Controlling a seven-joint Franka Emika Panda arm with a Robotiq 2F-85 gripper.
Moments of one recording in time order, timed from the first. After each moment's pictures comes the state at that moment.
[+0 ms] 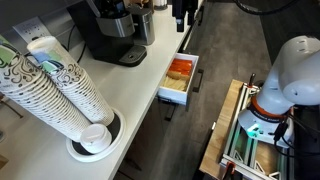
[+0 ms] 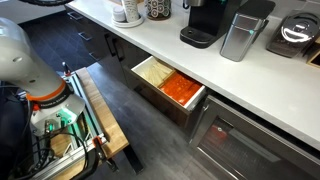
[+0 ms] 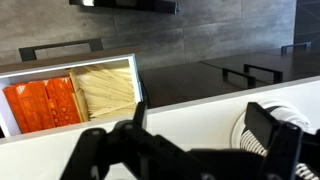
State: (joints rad) arm 0.07 -0.58 -0.01 -2.24 0.16 1.59 -0.02
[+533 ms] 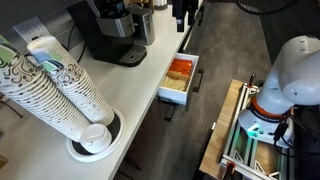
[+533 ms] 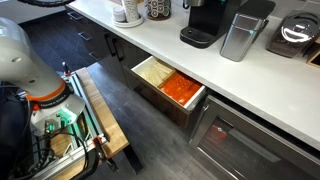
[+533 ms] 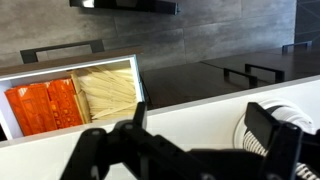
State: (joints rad) arm 0.05 -0.58 -0.02 -2.24 0.16 1.59 -0.02
